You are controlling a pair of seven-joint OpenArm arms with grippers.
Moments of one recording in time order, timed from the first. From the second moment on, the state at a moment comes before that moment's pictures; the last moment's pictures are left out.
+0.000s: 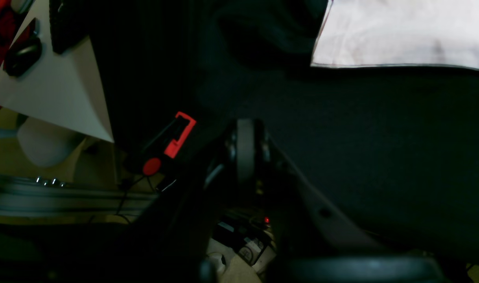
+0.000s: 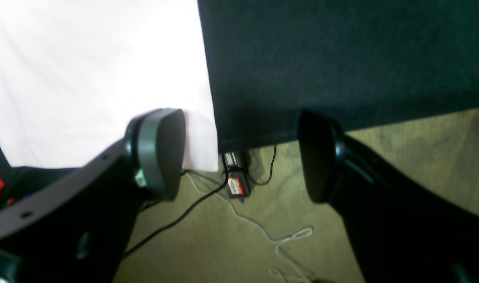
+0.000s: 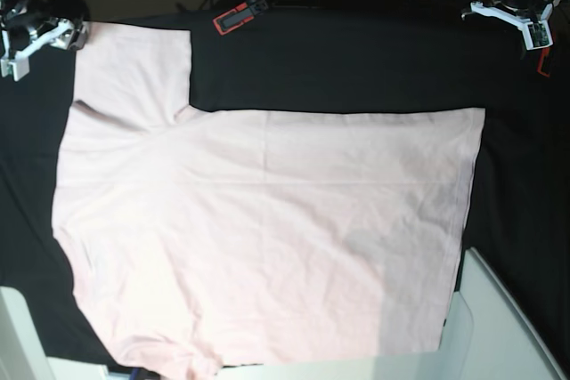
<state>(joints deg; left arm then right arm) 44.2 -6.3 -30.2 98.8 -2.4 -0.6 1.9 -16.9 -0.8 52.4 82.6 13.2 40.4 -56.3</state>
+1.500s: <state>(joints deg) 43.0 -6.2 -29.8 98.5 -2.4 -0.6 2.0 -14.5 -5.3 47.0 88.2 12.7 40.6 -64.3</state>
